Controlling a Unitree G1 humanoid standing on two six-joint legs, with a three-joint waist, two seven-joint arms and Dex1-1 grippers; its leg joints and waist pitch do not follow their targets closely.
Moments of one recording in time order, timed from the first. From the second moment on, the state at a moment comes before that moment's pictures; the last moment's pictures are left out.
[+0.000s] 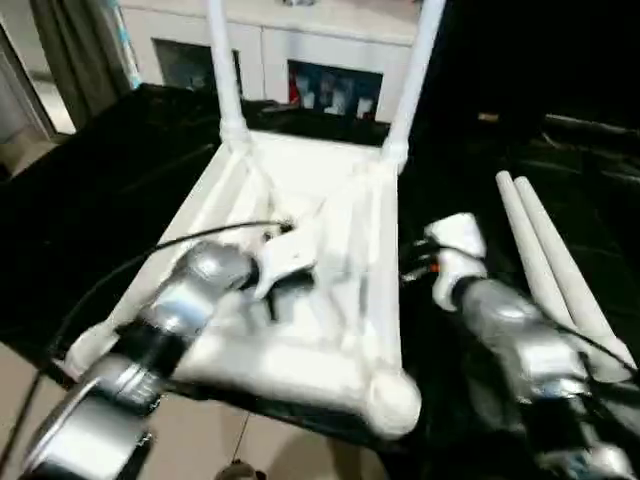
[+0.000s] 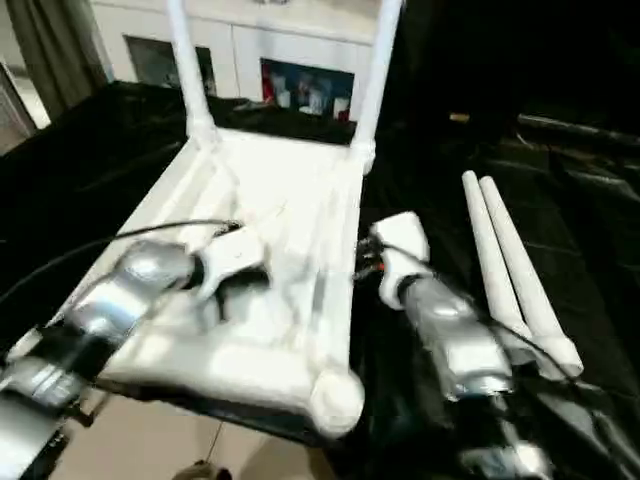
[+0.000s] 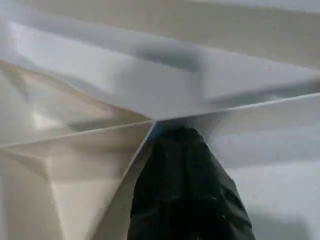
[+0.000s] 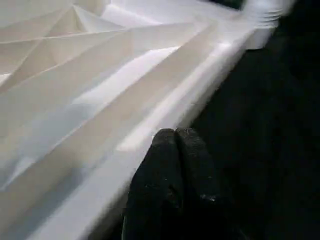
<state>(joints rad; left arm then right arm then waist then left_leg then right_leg) -0.72 0.35 -0.42 0.62 0.22 0.14 -0.81 -0.34 -0.28 0.02 0.14 0.12 0.45 0.37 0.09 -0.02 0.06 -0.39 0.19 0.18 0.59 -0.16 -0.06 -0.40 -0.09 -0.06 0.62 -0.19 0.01</state>
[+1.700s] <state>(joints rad) -0.59 0.39 -0.49 0.41 0.08 0.21 -0.95 -0.14 -0.60 -0.07 -0.33 0.31 0.71 0.66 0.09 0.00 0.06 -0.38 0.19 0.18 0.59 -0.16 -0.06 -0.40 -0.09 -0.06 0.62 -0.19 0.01</state>
